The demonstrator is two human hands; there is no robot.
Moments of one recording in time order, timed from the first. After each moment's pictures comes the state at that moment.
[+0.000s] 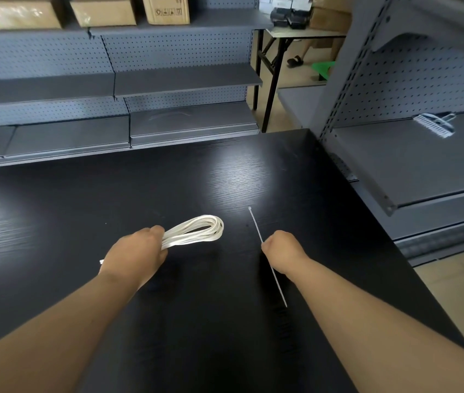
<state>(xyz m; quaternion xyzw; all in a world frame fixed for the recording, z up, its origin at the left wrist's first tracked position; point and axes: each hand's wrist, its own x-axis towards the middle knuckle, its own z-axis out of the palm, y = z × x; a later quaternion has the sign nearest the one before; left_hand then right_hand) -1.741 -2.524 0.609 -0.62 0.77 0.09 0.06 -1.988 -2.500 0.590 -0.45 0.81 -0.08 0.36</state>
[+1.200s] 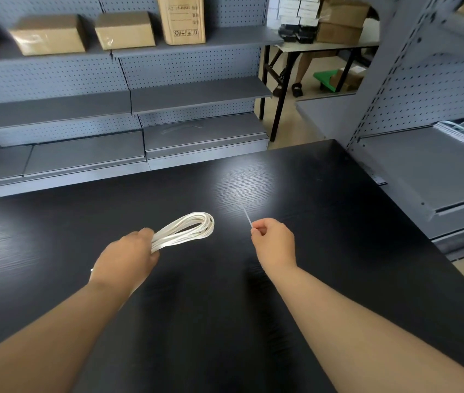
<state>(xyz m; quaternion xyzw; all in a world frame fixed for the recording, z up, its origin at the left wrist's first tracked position) -1.622 -2.553 0.634 -0.65 0.76 0.09 0.01 -1.856 -2.525 0.620 -0.44 0.79 -0.33 0.27</state>
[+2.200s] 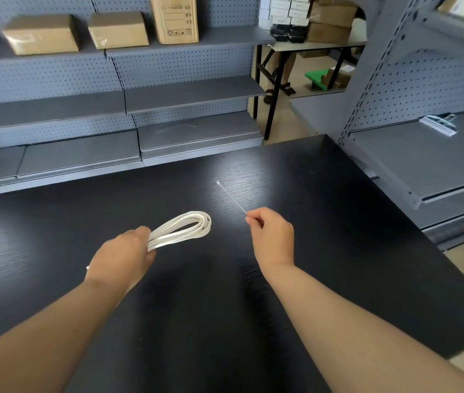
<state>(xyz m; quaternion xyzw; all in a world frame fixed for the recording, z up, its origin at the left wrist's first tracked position) -1.613 -2.537 0.638 -0.63 0.77 0.07 0.02 -1.842 -2.502 0.629 -0.47 0.77 -0.39 0.19</state>
